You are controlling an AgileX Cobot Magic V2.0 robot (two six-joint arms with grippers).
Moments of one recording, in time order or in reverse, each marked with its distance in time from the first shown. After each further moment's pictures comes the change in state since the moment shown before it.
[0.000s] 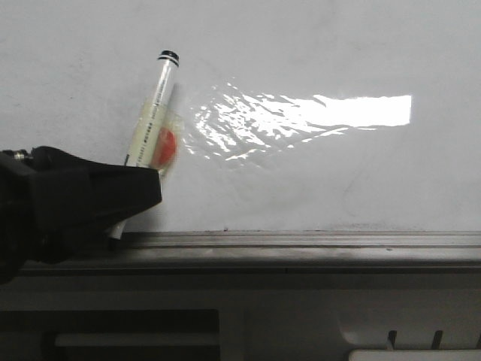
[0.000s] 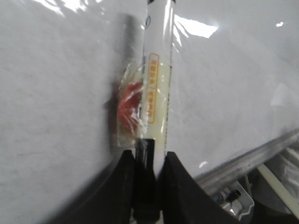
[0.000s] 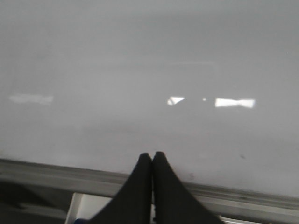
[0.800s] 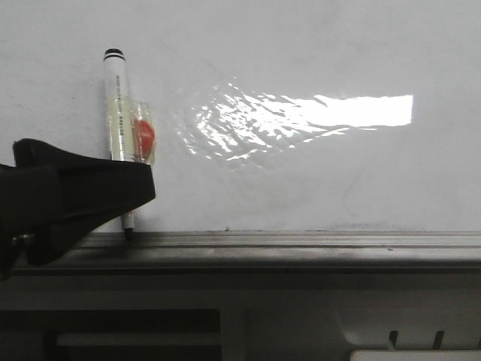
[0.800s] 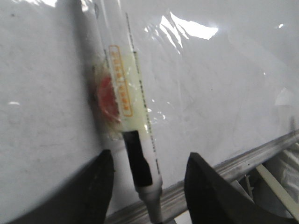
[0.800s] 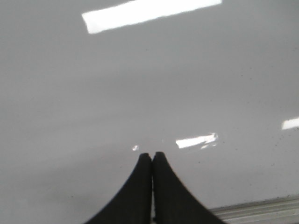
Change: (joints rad) left arm 0.006 -0.032 0.033 -0.027 -0.009 0.007; right arm -0.327 -0.127 0.155 0.017 -0.225 0.000
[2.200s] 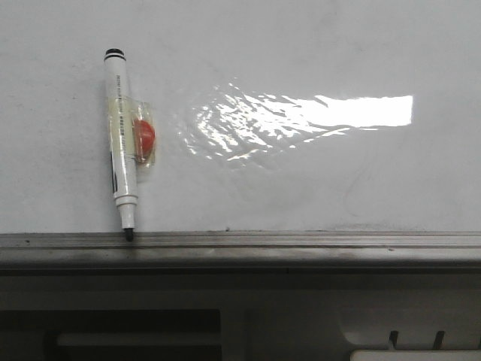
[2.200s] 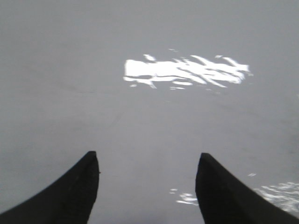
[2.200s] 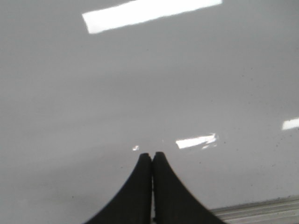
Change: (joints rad) left arm 0.729 -0.993 0.017 0.100 0.904 0.347; right arm 0.000 0.000 0.000 0.000 0.000 0.000
